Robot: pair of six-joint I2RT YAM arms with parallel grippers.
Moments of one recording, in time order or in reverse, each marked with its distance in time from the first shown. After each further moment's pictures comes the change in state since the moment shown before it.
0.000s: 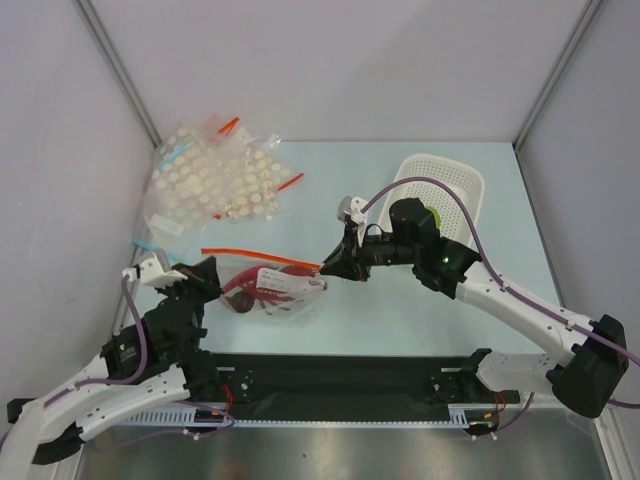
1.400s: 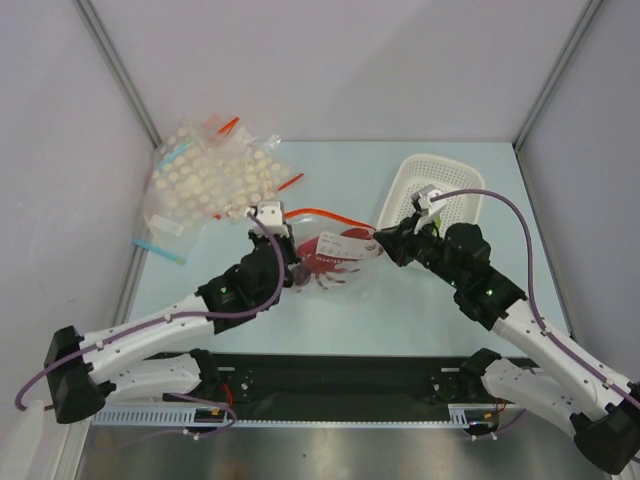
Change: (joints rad) left arm 0.039 0.699 0.123 0.545 0.234 0.364; right arm -0.148 -0.323 -0.253 0.102 0.527 0.223
